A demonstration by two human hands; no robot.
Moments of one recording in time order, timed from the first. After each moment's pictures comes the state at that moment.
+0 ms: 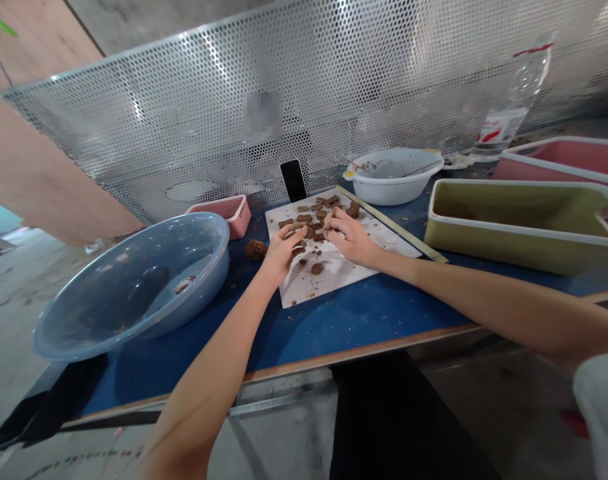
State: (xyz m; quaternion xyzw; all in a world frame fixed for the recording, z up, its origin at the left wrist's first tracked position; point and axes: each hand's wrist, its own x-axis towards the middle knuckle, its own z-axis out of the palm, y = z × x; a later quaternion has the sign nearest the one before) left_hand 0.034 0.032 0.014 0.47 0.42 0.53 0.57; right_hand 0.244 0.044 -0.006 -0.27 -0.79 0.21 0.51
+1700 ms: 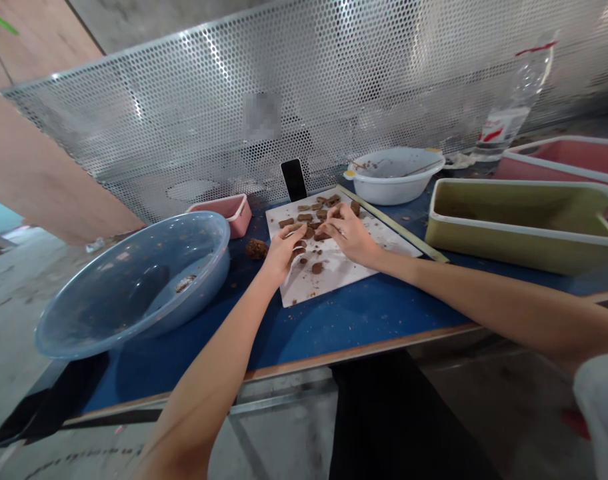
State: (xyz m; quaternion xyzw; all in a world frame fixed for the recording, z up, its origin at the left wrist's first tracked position) left_hand 0.035 0.033 0.013 0.46 0.44 0.53 0.56; right_hand 0.244 0.052 -0.012 -0.31 -0.79 0.13 0.51
